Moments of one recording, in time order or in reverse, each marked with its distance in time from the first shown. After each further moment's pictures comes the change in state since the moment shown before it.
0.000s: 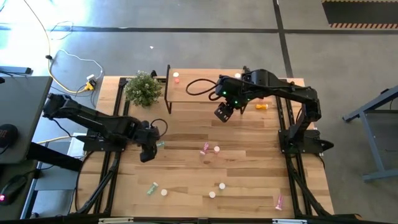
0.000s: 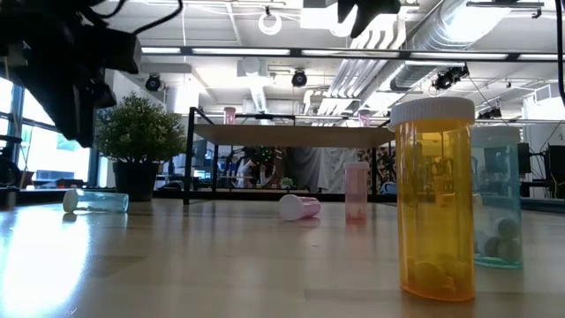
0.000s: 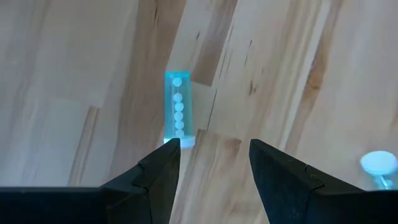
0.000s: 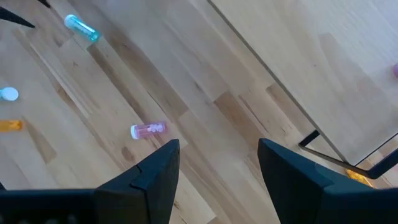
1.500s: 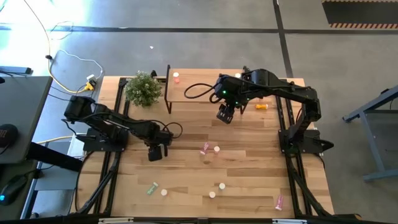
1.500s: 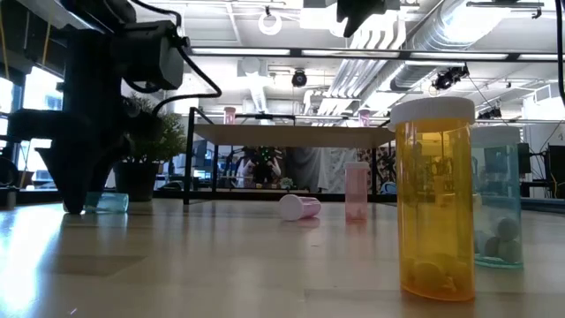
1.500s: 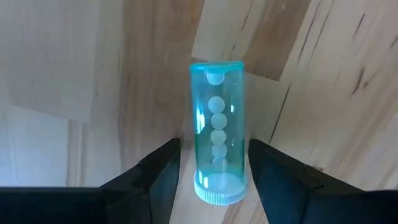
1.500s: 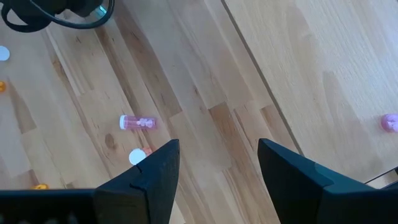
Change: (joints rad) left arm 0.122 0.401 0.004 0.097 0.045 0.161; right arm 0.000 0.000 0.000 0.029 -0.002 -0.237
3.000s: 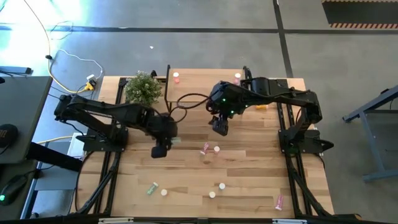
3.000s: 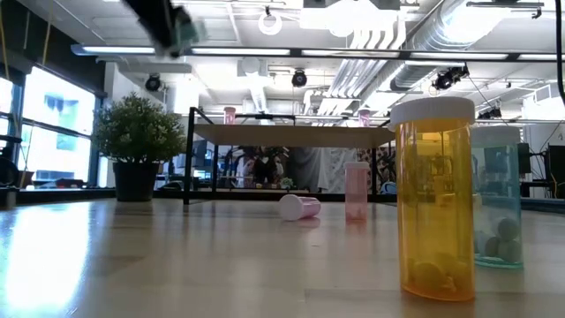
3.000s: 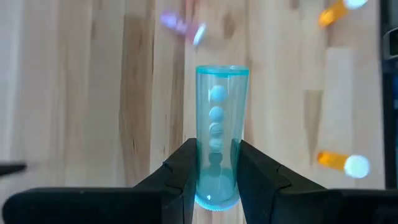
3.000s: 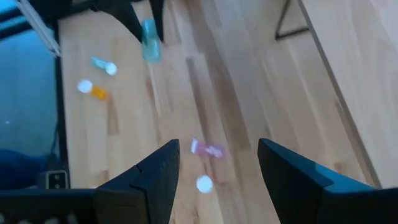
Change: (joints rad) left arm -0.024 -0.157 0.542 -0.231 0.059 0.200; right arm 0.104 0.000 0.000 0.221 -0.160 -0.047
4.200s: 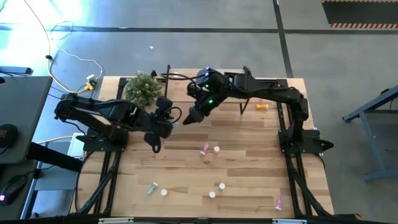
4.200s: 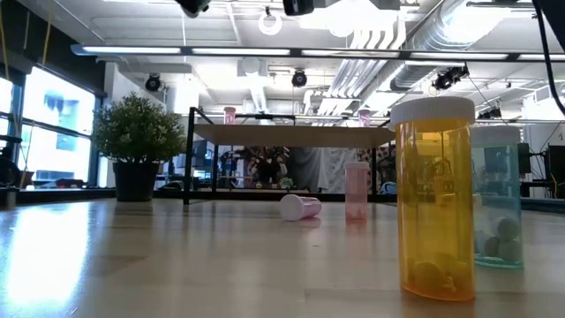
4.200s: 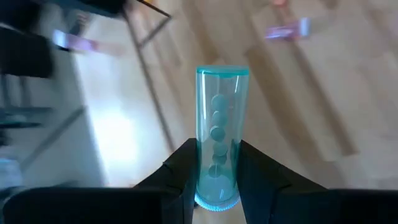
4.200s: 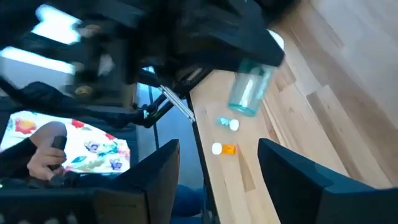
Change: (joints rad) left arm -0.099 0.004 0.246 -0.179 -0.556 0.648; right arm -0.133 0.146 0.013 0.416 -0.498 0.450
